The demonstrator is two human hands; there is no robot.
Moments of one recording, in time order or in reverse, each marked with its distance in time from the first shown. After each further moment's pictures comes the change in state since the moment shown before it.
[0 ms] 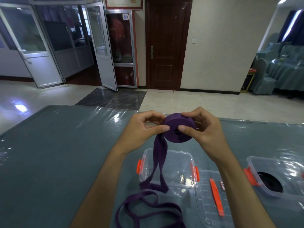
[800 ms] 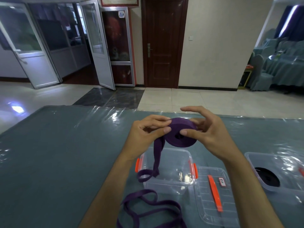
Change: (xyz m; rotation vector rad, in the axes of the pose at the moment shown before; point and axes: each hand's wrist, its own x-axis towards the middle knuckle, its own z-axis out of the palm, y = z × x) left_hand -0.010 -0.014 0.028 -0.185 0.089 0.051; right_hand -0.007 -0.009 -0.016 0.017 -0.106 0.098
